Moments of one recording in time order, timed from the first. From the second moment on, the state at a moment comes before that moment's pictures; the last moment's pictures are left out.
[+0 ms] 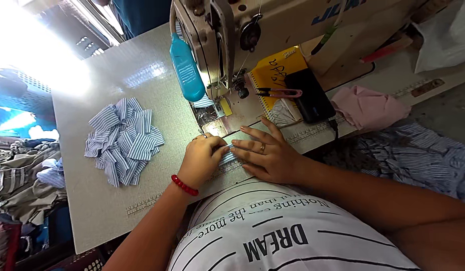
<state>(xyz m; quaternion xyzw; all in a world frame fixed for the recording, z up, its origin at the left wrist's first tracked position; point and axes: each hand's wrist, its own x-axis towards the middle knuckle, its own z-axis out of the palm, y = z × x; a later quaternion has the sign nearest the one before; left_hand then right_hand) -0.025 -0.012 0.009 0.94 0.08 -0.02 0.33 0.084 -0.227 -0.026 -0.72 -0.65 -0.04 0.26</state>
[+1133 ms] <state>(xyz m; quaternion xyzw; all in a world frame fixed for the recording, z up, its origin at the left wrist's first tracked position) 0.003 0.014 -0.020 0.99 0.01 0.15 0.05 0.115 -0.169 -0.011 -0.84 -0.52 0.06 0.13</state>
